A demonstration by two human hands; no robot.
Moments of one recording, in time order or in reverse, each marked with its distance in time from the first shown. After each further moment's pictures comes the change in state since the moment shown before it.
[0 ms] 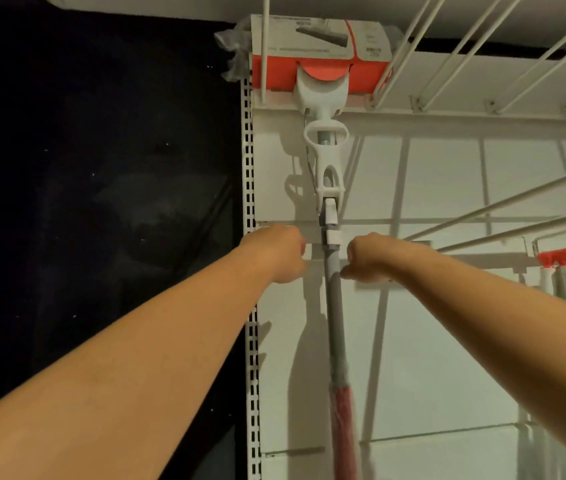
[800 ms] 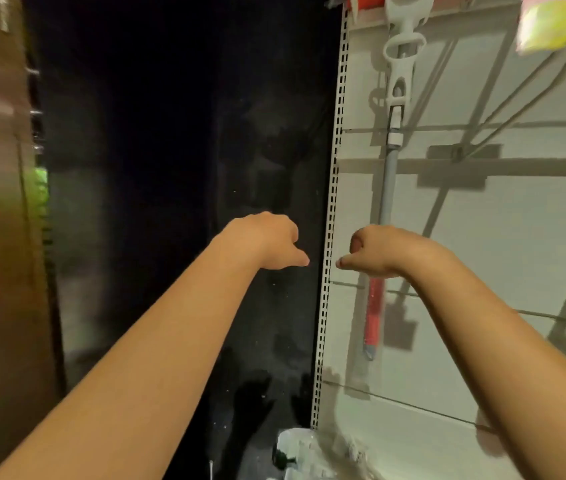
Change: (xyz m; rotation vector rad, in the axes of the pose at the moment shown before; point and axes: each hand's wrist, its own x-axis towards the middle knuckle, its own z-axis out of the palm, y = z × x) left_hand -0.278 0.114 -0.032 0.078 -0.332 -0.505; right_hand -0.238 0.015 0.031 0.247 -0.203 -0.473
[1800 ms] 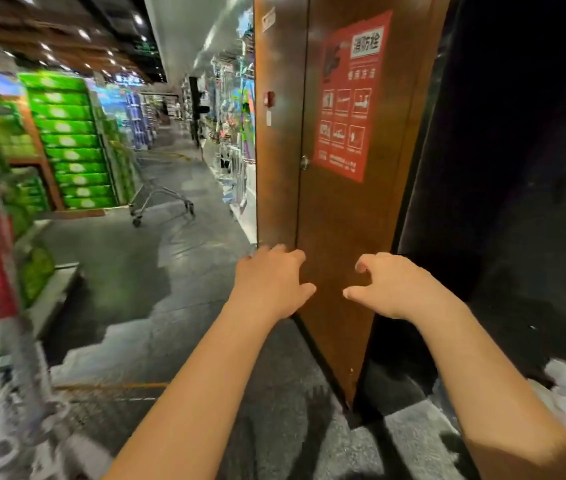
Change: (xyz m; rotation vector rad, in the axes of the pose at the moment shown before) left_hand -0.479 -0.127 0.054 0.149 -0.003 -0.828; right_hand -0.314 -0.300 0.086 0.240 -0.318 -0.741
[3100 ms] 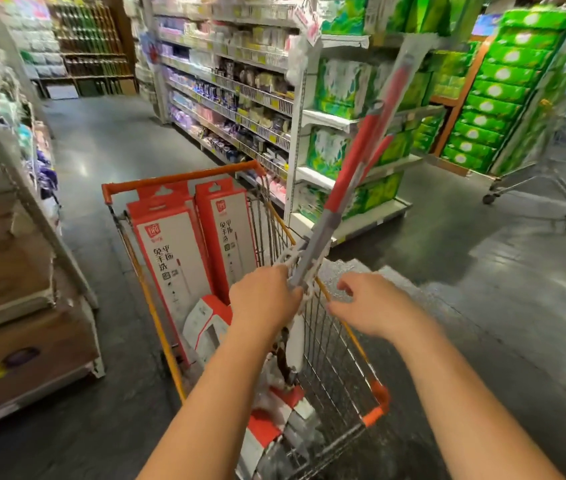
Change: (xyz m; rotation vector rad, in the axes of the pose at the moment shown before) left_hand -0.125 -0.187 0.095 -0.064 0.160 -1.515; right_hand 0.091 -0.285 0.171 -0.012 -0.498 -1.278
